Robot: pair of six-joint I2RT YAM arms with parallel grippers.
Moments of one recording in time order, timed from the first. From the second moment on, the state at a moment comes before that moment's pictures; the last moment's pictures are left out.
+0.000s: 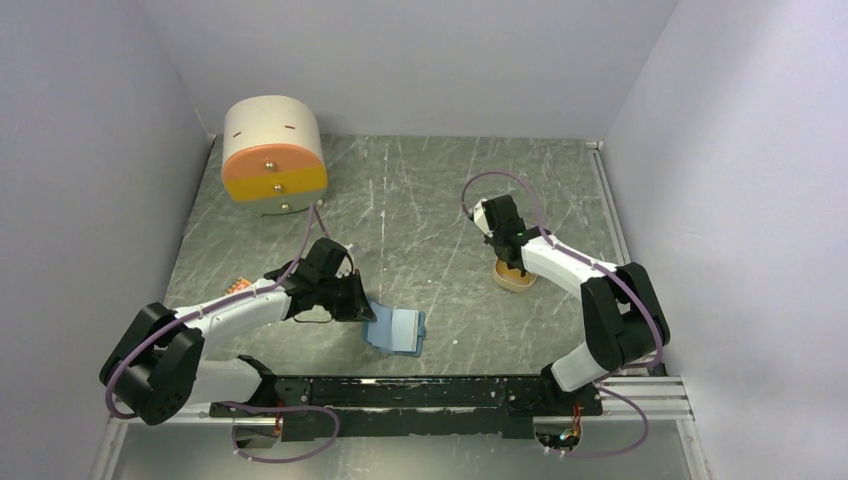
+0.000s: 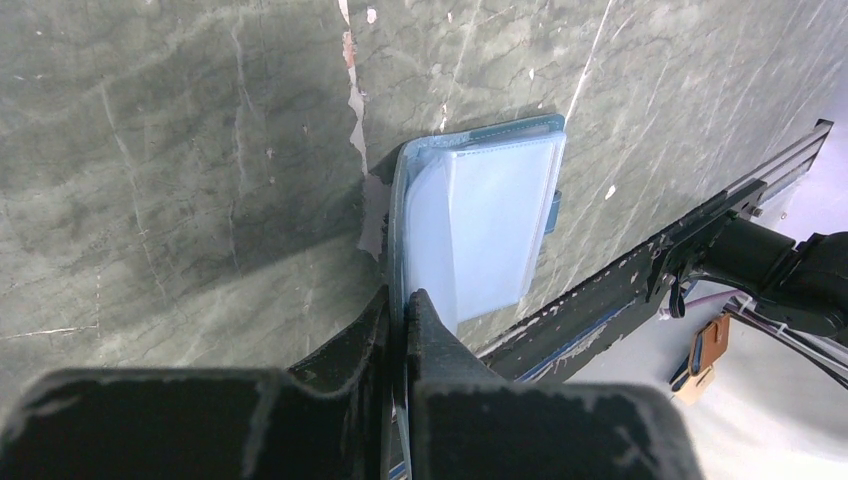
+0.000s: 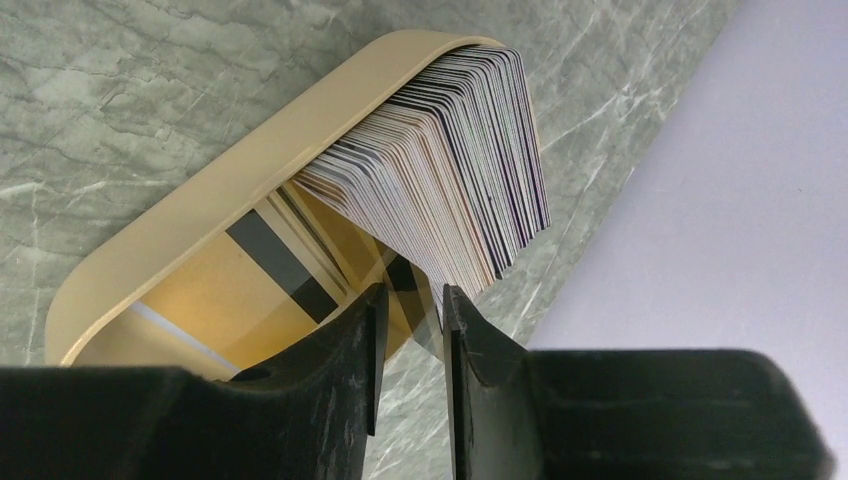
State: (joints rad) left arm -0.61 1.26 0.55 -0.25 0.35 -0.76; right arm 0.40 1.53 0.85 -0.29 0.51 -0.61
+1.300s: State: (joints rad) left arm -0.61 1.26 0.54 -0.23 0.36 -0.77; right arm 0.45 1.59 1.04 -0.50 0.43 -0.45
